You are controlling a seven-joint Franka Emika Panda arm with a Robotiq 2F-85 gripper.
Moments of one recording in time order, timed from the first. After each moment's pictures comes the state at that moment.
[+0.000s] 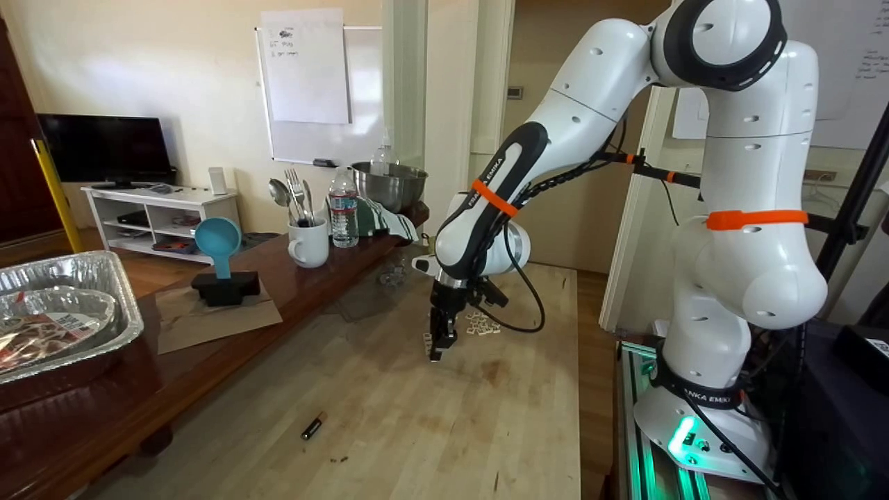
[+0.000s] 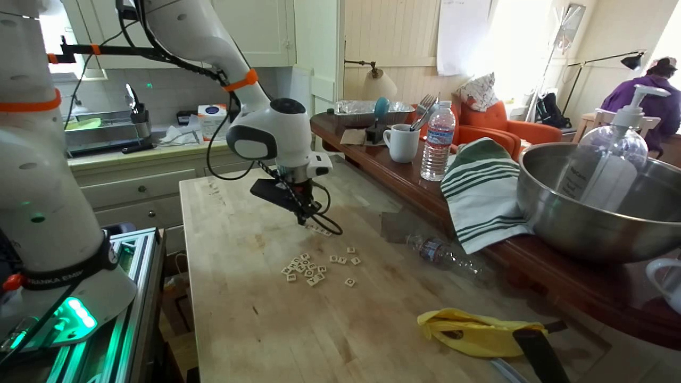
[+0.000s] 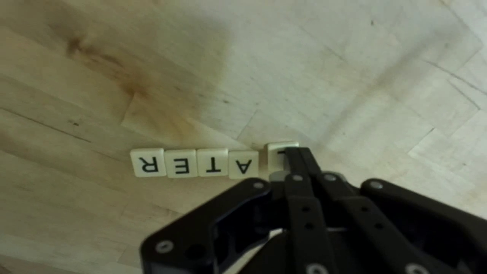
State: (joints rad) arm 0.26 0.15 -0.12 -2.58 0.62 2.82 -1.10
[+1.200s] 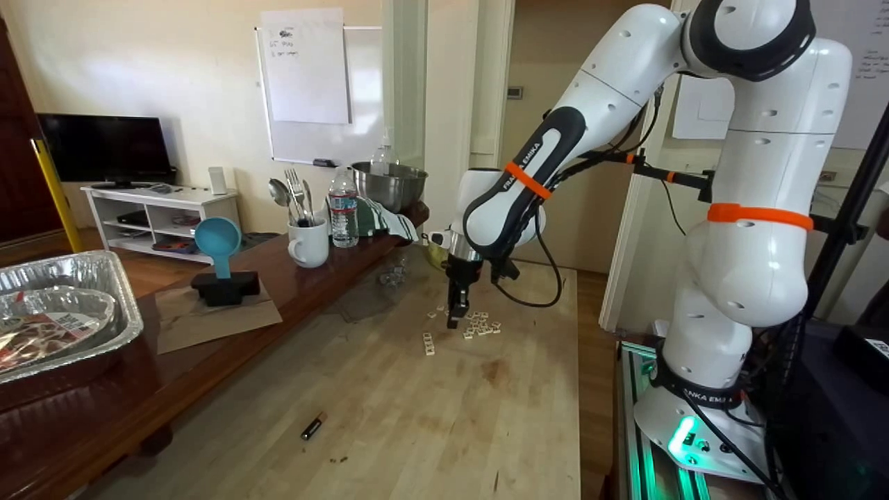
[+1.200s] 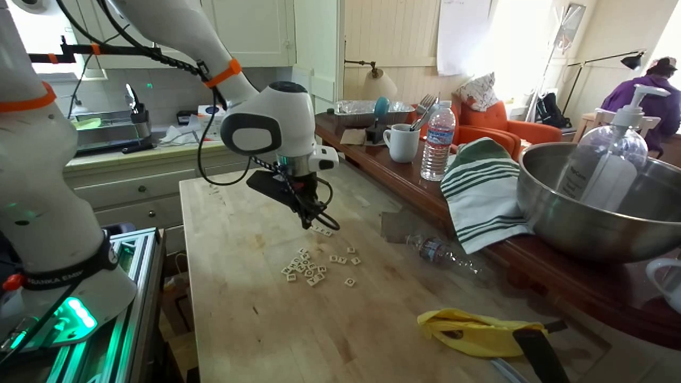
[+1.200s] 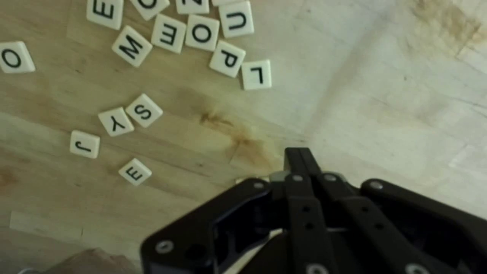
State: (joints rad) arm 0.02 0.01 -0.05 -2.63 0.23 2.75 -0.77
